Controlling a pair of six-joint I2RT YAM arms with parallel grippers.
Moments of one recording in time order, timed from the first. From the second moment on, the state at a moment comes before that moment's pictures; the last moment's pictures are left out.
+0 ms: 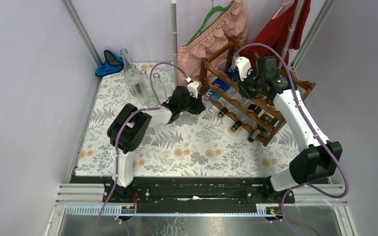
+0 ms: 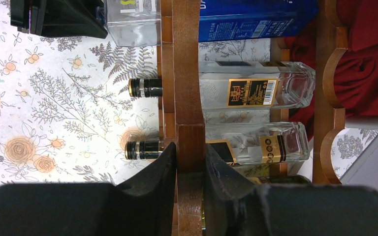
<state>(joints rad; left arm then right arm) -0.53 2.02 1.15 0.38 0.30 -0.21 0.25 1.49 1.48 -0.79 -0.25 -0.53</state>
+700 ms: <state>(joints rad) -0.52 2.00 1.14 0.38 0.31 -0.23 0.25 1.48 1.48 -0.79 -0.26 -0.53</state>
